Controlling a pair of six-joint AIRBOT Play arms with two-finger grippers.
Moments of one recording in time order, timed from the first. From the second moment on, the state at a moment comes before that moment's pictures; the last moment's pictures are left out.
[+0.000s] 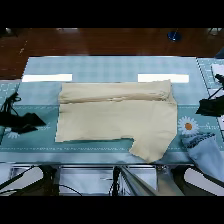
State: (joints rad) left arm 0.63 -1.21 0.73 1.11 -1.39 -1.03; right arm -0.48 -1.23 1.03 -1.40 1.38 1.28
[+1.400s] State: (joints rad) left arm 0.47 -1.32 0.45 0.99 -1.33 -1.00; right arm -0.57 -1.11 0.90 -1.23 1.43 1.19
